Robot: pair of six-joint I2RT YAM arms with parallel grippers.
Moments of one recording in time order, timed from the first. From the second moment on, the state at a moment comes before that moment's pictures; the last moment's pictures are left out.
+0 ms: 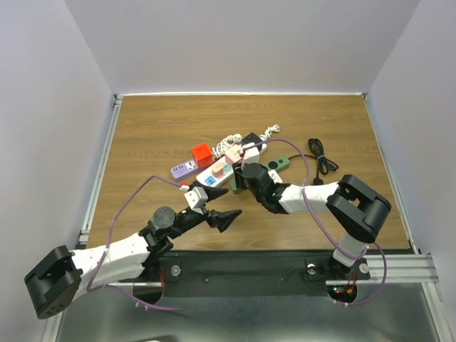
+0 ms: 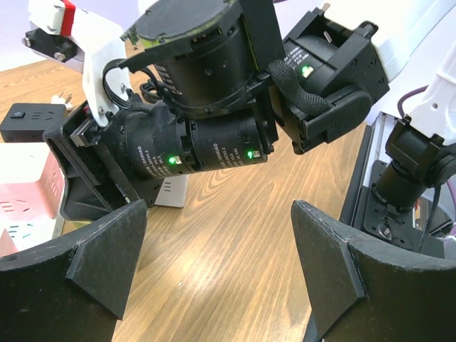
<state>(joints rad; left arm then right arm) -0.95 0.80 0.11 0.88 0.12 -0.19 0.89 1.71 0.81 0.42 0.45 0.25</state>
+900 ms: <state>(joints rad) -0.95 0.81 0.11 0.88 0.12 -0.19 0.95 1.71 0.69 0.60 0.54 0.33</state>
